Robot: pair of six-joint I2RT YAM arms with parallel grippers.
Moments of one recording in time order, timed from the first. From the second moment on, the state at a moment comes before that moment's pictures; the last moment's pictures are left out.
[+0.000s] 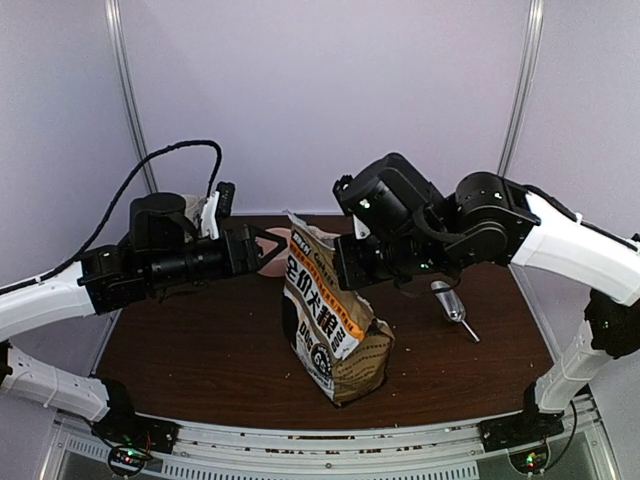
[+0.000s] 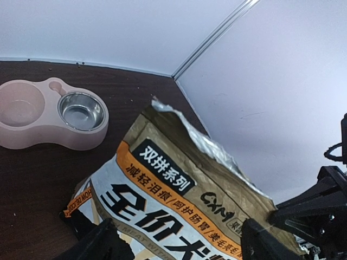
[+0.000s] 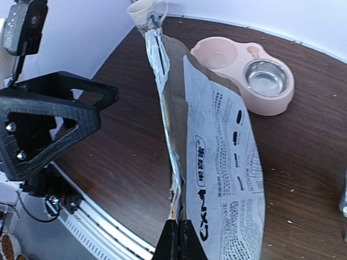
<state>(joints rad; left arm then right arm) -0.93 1.10 0.96 -0.12 -0.01 -0.73 1.28 1.61 1.81 -0.99 0.44 0.71</state>
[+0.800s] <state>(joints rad) -0.93 0.84 0.83 -0.21 -0.07 -0.78 1.30 1.65 1.68 -0.54 0.13 0.84</state>
